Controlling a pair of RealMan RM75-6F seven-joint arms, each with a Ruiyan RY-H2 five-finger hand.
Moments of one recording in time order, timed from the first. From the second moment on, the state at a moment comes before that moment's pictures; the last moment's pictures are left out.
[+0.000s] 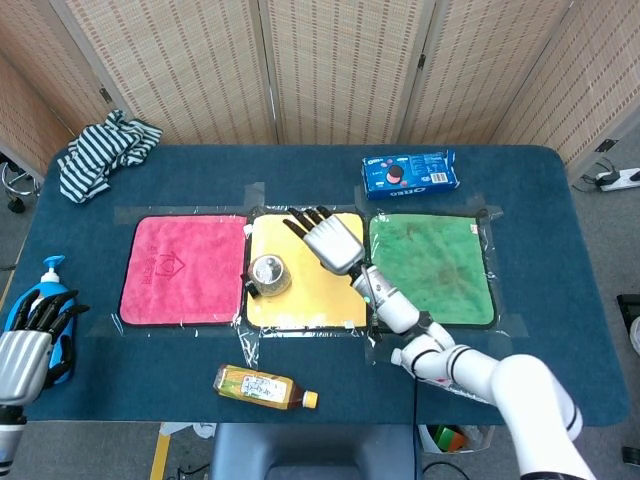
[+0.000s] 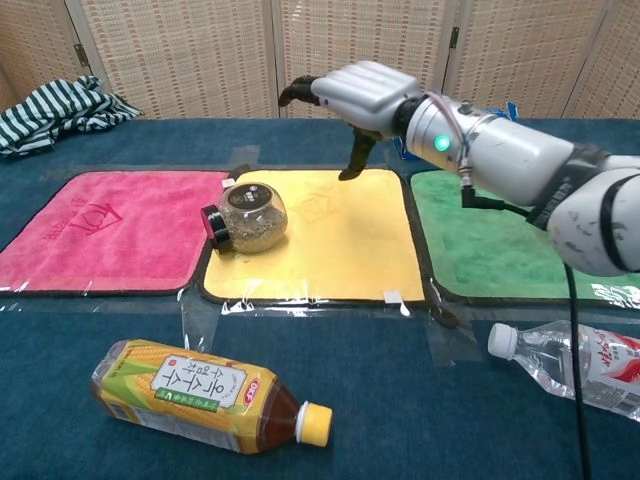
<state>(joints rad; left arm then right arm) -0.13 -1.07 -0.07 -1.67 1.59 1.46 0.04 1.06 -1.79 0.19 -0.89 -1.40 0.95 -0.13</state>
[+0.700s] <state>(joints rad) -0.56 -1.03 -0.14 -1.68 1.69 1.03 -0.04 0.55 -1.10 0.06 -1.70 -1.44 1.35 -0.25</state>
